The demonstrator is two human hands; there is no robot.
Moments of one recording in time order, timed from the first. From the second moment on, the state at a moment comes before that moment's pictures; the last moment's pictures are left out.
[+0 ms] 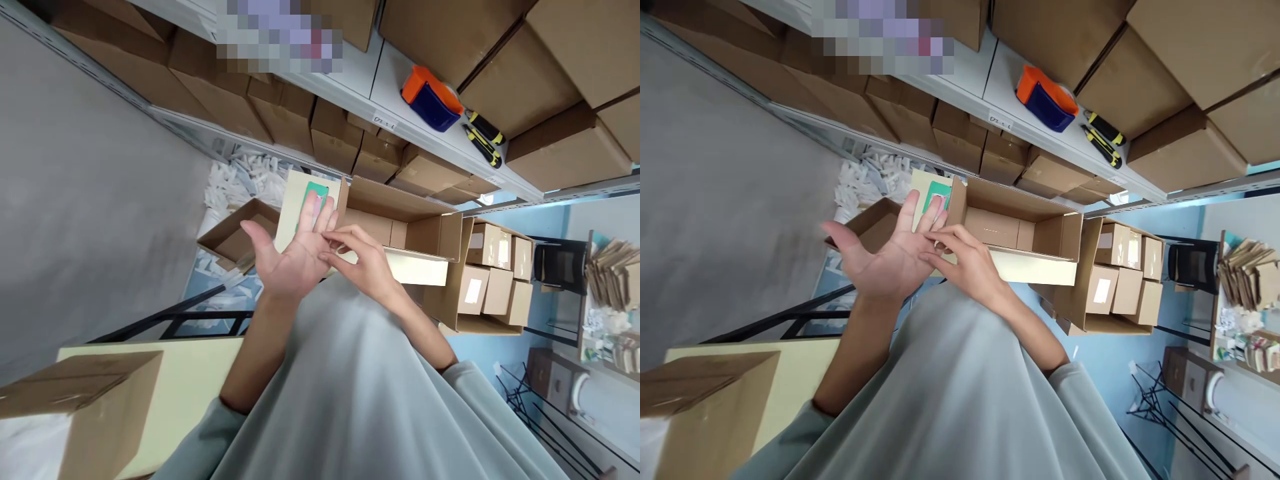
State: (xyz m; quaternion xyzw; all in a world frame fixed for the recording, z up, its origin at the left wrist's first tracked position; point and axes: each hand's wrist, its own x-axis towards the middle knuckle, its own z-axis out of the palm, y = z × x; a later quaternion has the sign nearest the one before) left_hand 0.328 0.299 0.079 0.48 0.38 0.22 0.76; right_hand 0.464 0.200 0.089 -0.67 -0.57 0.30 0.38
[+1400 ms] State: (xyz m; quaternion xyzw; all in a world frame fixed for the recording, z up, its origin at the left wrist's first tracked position) left_hand 0.362 0.338 0.002 0.67 0.51 0.21 0.50; right_hand 0.590 0.114 0.077 -0.87 -0.33 0.18 0.32
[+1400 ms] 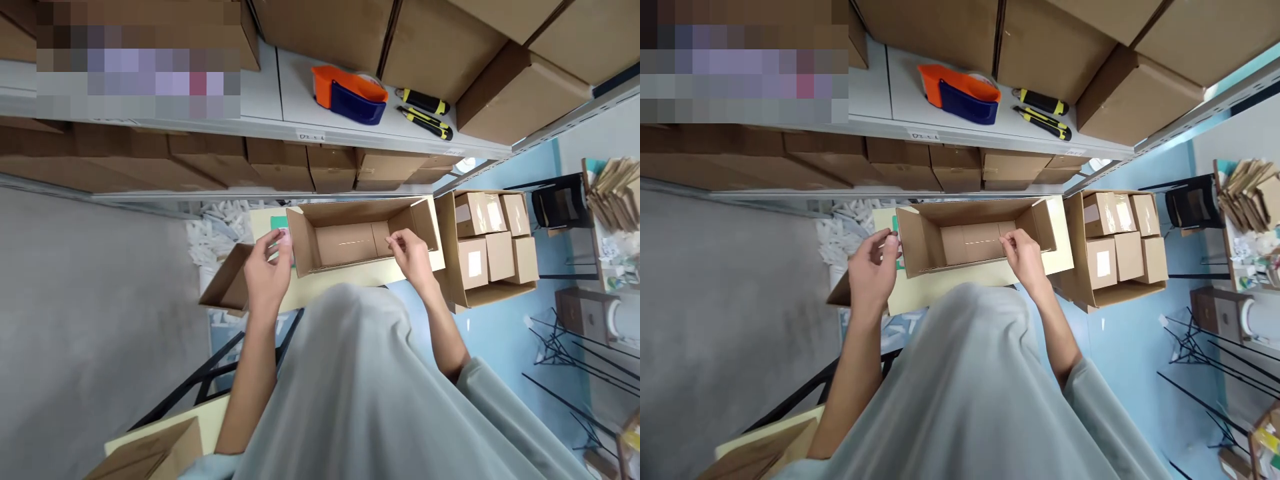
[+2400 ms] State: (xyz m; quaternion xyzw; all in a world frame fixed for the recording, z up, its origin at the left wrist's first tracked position) left_hand 0.120 0.028 0.072 0.14 0.70 0.41 0.57; right_hand 0.486 0.128 0.072 -0.51 -0.71 0.41 0.26
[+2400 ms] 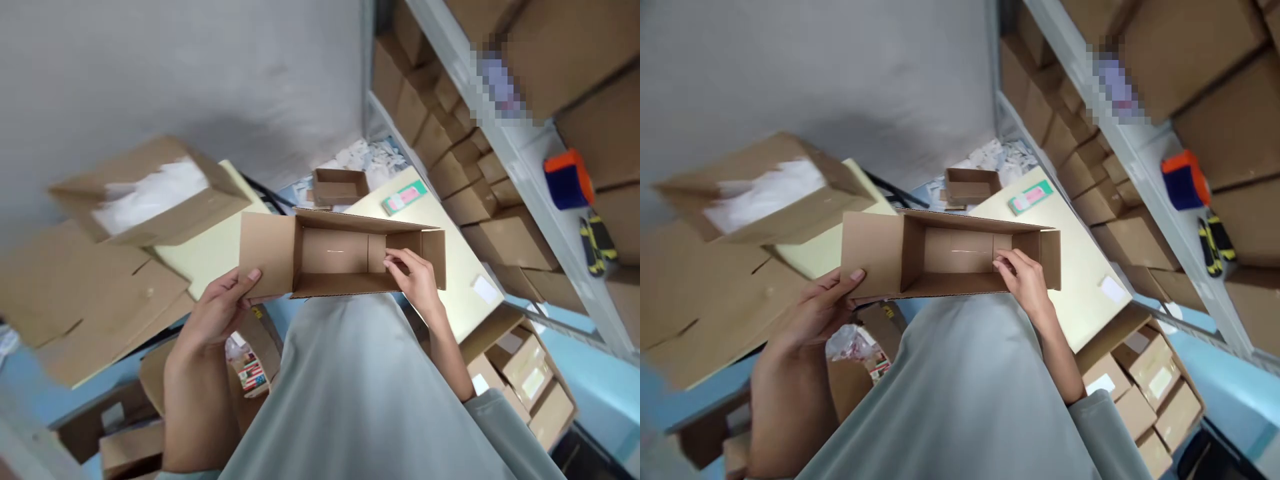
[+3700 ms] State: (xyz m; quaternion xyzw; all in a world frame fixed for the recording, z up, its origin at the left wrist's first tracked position) left_hand -0.189 -0.101 0.037 0.12 0.90 0.41 0.10; right_hand 0.026 0.198 0.086 -0.19 -0.89 0.42 0.00
